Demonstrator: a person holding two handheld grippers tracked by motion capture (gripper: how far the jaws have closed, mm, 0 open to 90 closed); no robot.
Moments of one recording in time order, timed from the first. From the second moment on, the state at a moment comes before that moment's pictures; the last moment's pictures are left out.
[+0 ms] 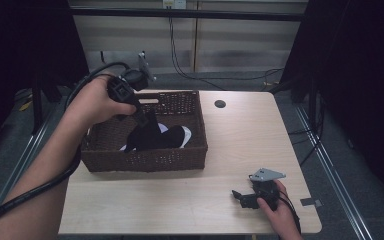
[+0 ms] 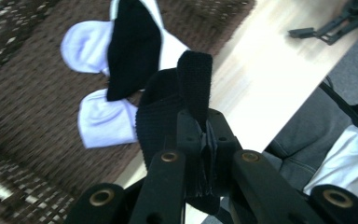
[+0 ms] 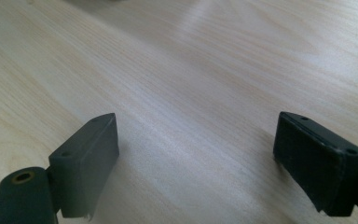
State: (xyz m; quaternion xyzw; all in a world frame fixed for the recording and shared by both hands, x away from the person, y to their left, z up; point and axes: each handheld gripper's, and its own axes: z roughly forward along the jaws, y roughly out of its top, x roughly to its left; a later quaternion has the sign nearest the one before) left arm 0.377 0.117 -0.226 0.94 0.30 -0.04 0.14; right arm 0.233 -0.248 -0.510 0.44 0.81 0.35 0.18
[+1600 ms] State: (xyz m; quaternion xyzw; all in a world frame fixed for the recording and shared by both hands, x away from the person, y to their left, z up) left arm 0.340 0.070 -0.363 0.95 0.25 -0.13 0.14; right arm 0.233 -0.248 -0.510 0.44 0.81 0.35 0.18
